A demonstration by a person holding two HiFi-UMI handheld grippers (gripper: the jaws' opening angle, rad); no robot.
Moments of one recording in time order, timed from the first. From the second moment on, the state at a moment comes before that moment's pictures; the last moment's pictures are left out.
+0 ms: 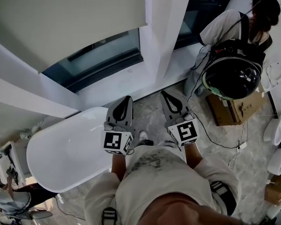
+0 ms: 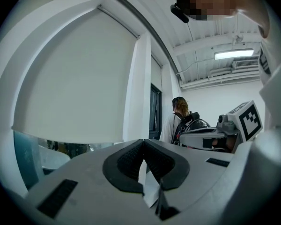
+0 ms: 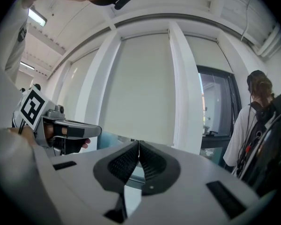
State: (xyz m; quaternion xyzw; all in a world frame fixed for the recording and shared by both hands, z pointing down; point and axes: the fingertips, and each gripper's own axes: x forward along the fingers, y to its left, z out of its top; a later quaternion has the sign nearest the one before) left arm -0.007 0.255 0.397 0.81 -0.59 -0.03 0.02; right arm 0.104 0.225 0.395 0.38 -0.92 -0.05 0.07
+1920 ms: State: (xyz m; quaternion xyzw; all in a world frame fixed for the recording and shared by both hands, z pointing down) left arm -0.044 0.008 0.397 0.81 -0.58 -0.03 0.04; right arm 0.064 -0.017 0.396 0.38 -0.92 -0.04 0.08
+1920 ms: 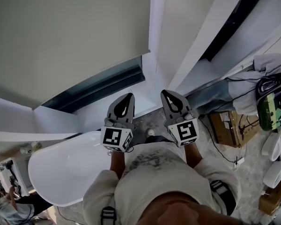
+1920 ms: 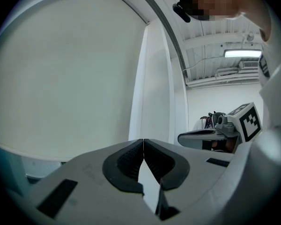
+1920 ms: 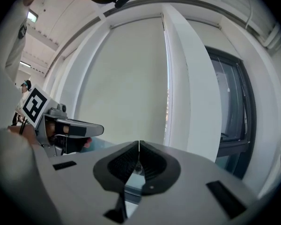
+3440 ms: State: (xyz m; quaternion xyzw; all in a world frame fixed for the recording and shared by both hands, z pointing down) left arm -0.015 -0.158 0.391 0.90 -0.44 -0.01 0.03; right arm 0.041 -0.120 0.403 0.43 -0.90 -0.03 0.09
